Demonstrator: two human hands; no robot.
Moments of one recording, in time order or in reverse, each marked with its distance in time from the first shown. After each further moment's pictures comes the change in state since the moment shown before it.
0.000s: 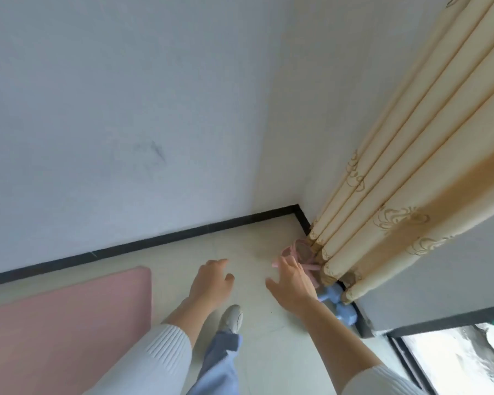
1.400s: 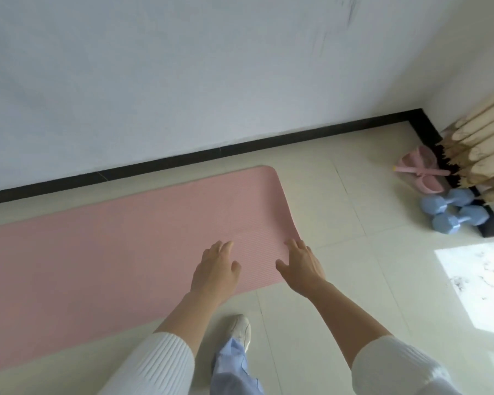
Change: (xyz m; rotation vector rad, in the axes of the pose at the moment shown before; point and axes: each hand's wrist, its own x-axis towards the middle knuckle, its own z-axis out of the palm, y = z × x) left_hand -0.236 -0.579 -0.162 0.134 -0.098 -0.074; right_hand -0.195 -0.435 0.422 -0.030 -0.260 0.108
